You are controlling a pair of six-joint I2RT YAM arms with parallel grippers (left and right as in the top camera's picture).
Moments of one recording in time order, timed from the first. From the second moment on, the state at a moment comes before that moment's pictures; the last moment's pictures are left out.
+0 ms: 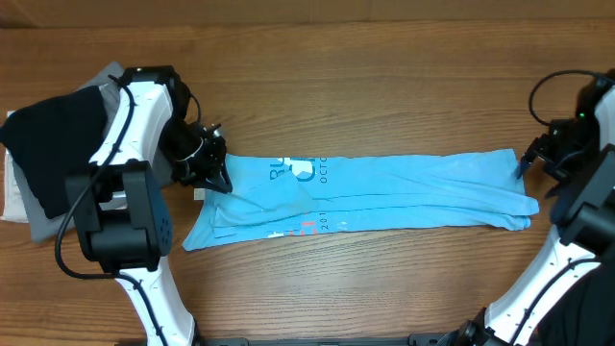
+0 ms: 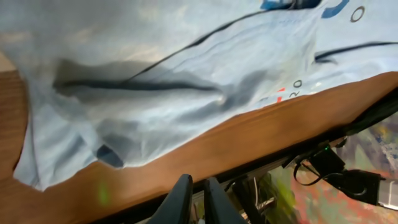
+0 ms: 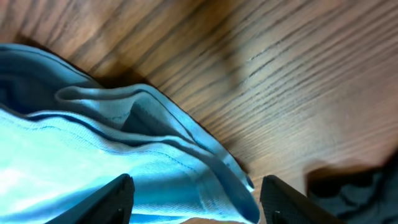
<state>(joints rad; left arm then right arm) 0.04 2.11 1.67 -1.57 0.46 0.03 -0.53 2.31 1.92 -1.52 -0.04 0.18</state>
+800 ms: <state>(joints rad) -0.03 2.11 1.65 -1.48 0.47 0.00 -0.62 2.26 1.65 -1.32 -0.39 -0.21</state>
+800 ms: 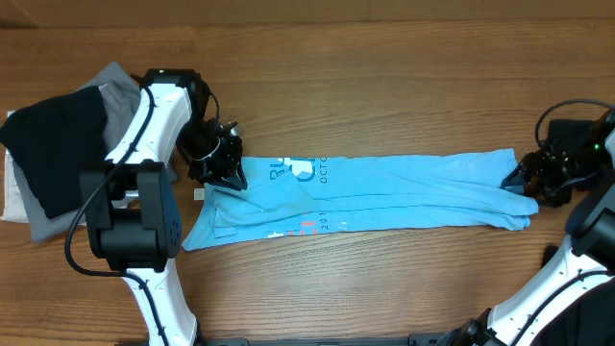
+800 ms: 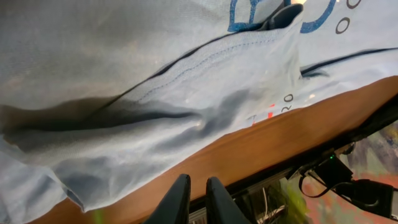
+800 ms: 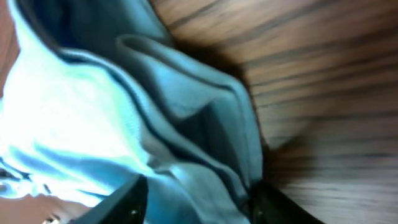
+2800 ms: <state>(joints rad) 0.01 2.11 1.65 -1.36 0.48 -0.10 0.29 2.27 1.92 -1.58 -0.15 0.09</state>
